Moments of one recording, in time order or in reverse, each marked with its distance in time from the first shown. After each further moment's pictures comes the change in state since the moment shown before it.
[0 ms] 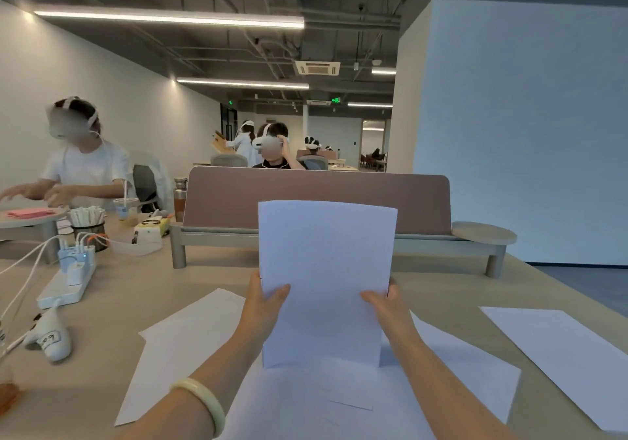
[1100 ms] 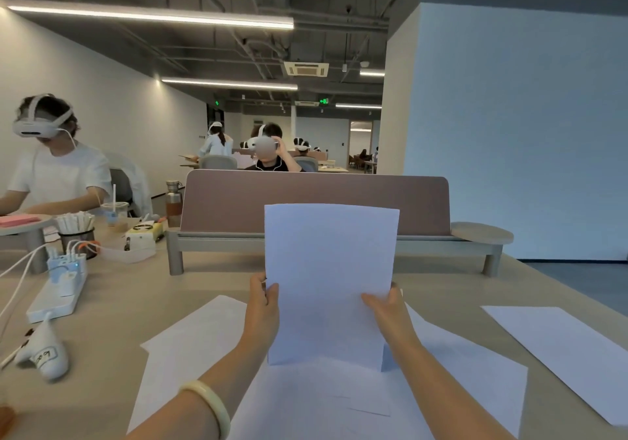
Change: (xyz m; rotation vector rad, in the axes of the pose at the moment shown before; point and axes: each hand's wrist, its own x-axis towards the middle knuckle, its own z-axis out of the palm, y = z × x) left_hand 0.017 -0.004 -0.013 0.079 0.052 0.024; right_hand -0.001 0.000 0.025 -0.022 0.060 -0.024
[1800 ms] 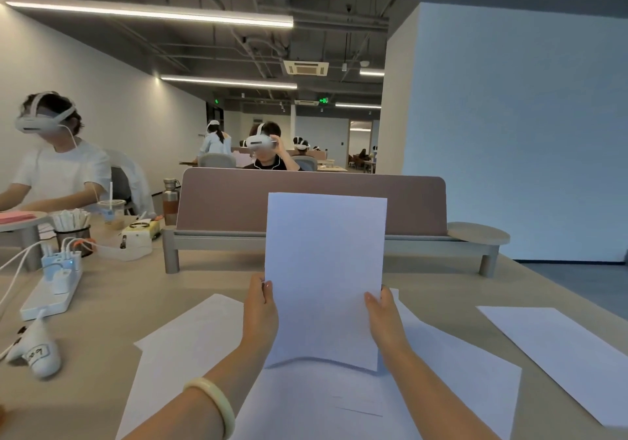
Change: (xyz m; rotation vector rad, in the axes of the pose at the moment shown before) left_hand -0.003 0.000 0.012 0.101 0.081 0.022; right_hand -0.002 0.011 0.003 -0.059 0.007 0.034
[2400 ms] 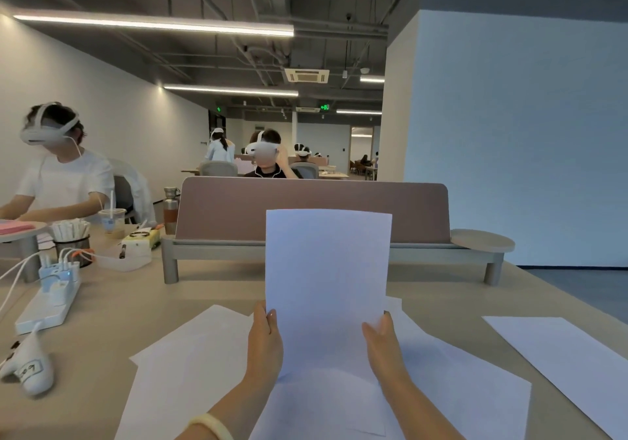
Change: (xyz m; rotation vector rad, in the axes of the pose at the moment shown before) left_hand 0.000 -0.033 0.015 0.030 0.043 -0.114; right_hand -0.010 0.013 0.004 0.007 -0.018 0.024
